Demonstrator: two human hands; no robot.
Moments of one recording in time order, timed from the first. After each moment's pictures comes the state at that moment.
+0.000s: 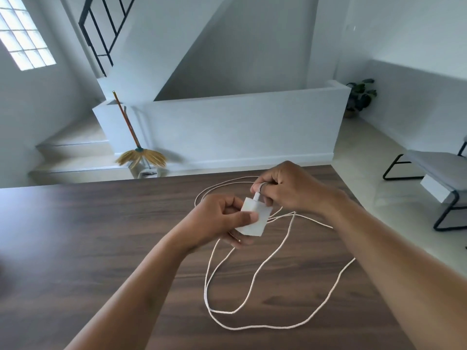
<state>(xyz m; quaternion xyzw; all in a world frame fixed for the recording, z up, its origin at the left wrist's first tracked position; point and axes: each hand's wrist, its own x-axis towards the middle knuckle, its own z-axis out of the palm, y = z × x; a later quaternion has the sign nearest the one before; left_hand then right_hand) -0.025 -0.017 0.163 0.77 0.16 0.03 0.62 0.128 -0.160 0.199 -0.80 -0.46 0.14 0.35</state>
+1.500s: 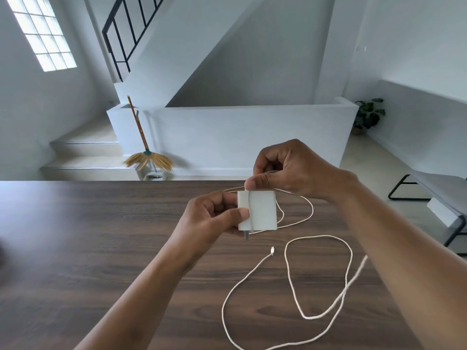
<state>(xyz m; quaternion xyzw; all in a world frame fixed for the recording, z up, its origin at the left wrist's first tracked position) -0.049 -0.038 0.171 0.71 0.11 0.24 0.66 0.130 -0.171 0.258 -0.69 -0.59 0.13 0.40</state>
